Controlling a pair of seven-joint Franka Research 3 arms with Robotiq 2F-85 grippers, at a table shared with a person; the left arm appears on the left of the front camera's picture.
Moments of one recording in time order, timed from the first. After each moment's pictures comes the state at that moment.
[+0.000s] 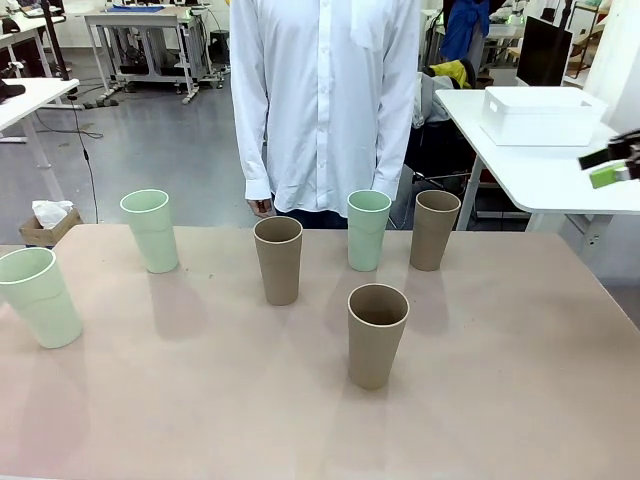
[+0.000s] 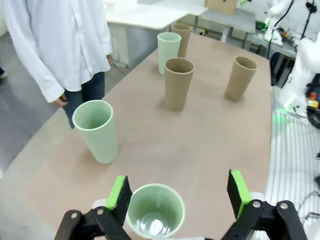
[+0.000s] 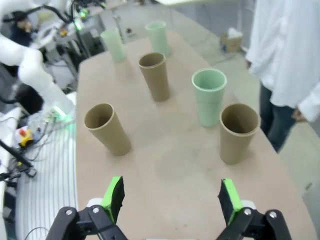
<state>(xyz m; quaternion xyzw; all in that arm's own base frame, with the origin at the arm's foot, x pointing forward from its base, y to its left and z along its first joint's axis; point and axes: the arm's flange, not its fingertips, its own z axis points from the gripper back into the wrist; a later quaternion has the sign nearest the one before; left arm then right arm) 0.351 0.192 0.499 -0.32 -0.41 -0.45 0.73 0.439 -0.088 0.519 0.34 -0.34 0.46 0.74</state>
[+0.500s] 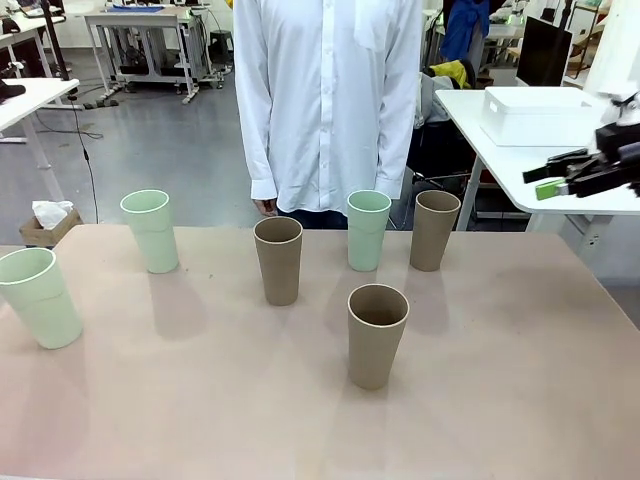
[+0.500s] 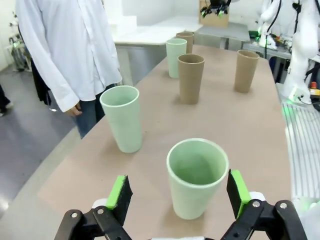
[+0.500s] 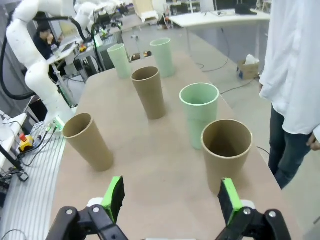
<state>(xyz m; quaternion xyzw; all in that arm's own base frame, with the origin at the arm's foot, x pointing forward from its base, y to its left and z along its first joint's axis) 0.369 0.285 0.413 -0.33 -0.47 -0.47 0.67 0.520 -0.077 0.431 0.41 -0.37 0.47 0.69</state>
